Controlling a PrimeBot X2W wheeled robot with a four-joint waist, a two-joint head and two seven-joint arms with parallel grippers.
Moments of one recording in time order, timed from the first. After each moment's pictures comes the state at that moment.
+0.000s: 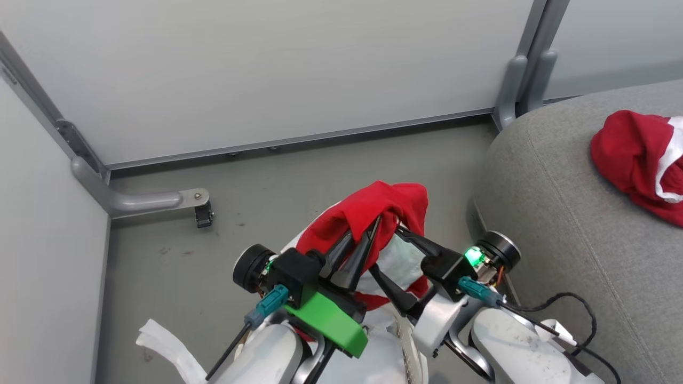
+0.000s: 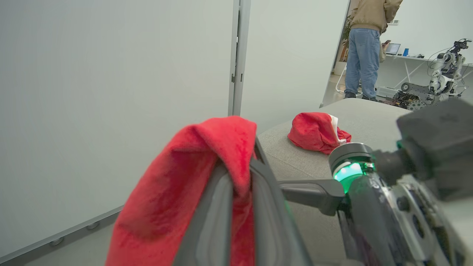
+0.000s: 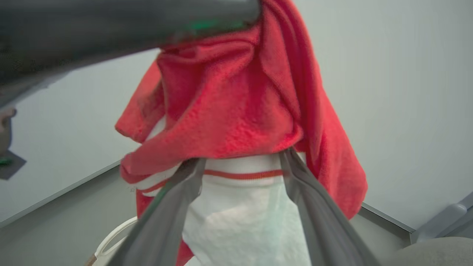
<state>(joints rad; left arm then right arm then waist) -0.33 0.06 -0.66 0.26 -0.37 -0.13 -0.26 -0.41 -0.14 0.63 0.40 0.16 0.13 -0.26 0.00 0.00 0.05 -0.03</state>
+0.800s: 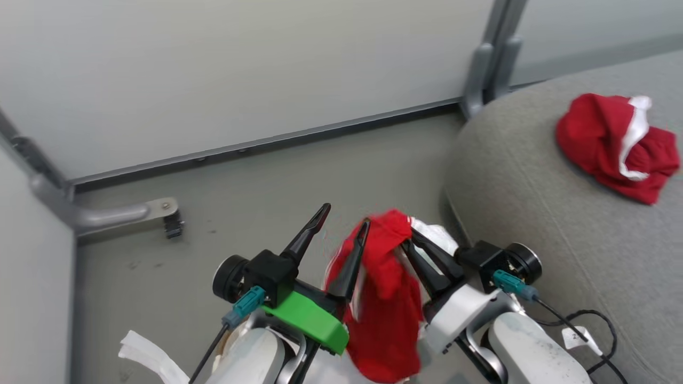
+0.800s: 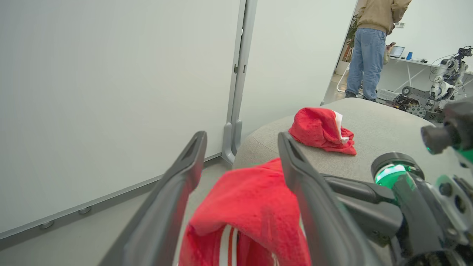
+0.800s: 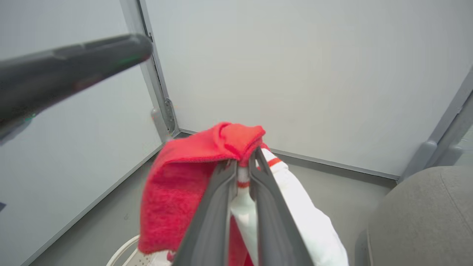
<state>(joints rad) -0.29 0.05 -0.58 0.28 -0.38 -0.13 -0.26 -0.35 -0.10 0.49 0.38 0.25 0.13 -0.26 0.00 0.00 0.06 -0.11</state>
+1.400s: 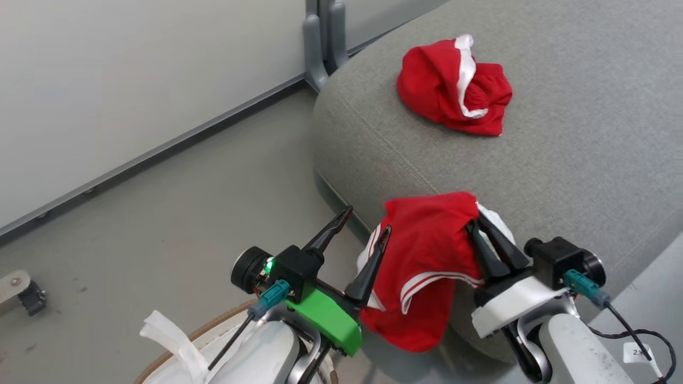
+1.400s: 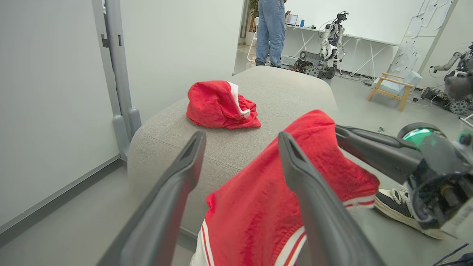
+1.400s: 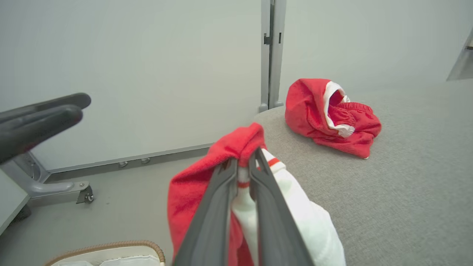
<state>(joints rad) -0.36 0.06 -0.67 0.34 -0.39 -0.13 -0.26 -0.22 -0.10 0.25 0.25 0.23 0.13 -0.26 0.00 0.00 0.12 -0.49</state>
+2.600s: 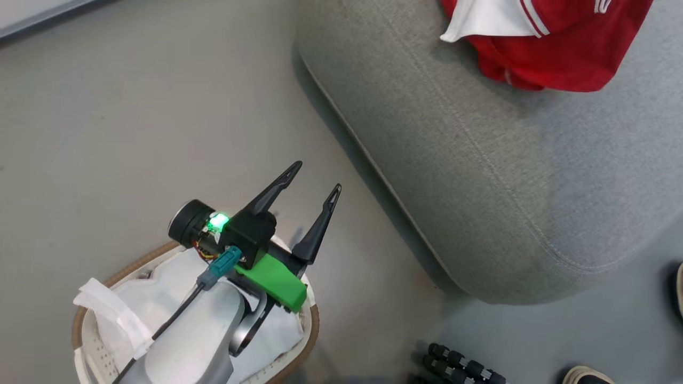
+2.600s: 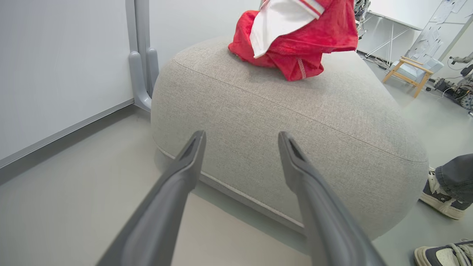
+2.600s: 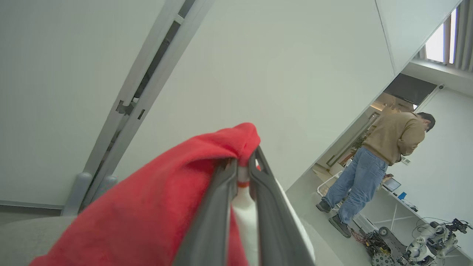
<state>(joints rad) -0.48 0.23 -0.68 0.31 -0.35 -0.13 -0.26 -1.20 -0.45 0.03 0.64 0.00 0.13 -0.26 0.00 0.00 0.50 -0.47</state>
